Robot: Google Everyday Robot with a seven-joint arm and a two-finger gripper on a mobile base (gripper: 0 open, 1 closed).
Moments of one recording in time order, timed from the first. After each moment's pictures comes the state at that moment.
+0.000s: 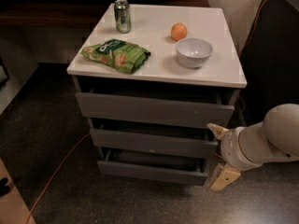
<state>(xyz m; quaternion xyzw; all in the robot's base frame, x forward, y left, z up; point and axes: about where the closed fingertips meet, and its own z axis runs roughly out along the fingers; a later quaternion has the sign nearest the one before) 0.428 -0.190 0.717 -0.64 0.73 0.02 0.25</state>
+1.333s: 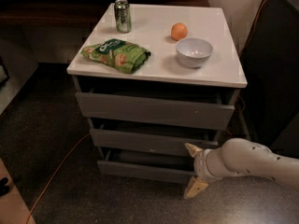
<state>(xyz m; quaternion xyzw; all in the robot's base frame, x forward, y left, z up) 0.470 -0.154 0.553 -0.65 0.71 0.06 0.27</state>
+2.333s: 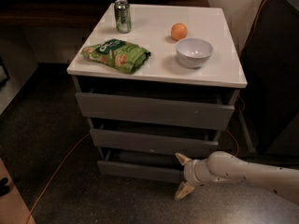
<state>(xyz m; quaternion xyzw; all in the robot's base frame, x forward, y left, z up) 0.519 -0.137 0.404 -0.66 0.68 0.10 0.30</state>
